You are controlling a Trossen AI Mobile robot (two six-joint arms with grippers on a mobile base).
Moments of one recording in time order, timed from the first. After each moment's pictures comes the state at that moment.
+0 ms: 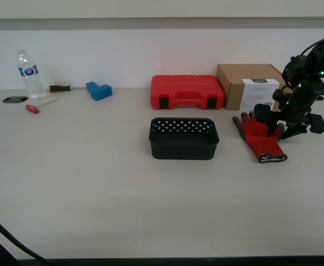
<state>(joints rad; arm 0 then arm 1) -0.07 2.48 1.33 -0.15 -0.10 0.14 0.00 1.05 0.52 0.61 -0.01 0.00</state>
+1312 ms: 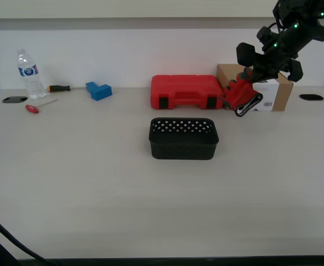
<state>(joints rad) 0.07 2.15 1.33 -0.17 -0.28 0.15 0.00 1.05 0.52 0.61 -0.01 0.00</state>
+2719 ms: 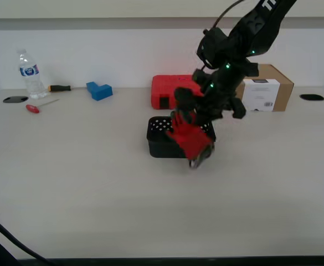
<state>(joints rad) 0.49 2.26 1.25 -0.12 -0.22 0.33 0.00 1.05 0.52 0.61 -0.01 0.00</state>
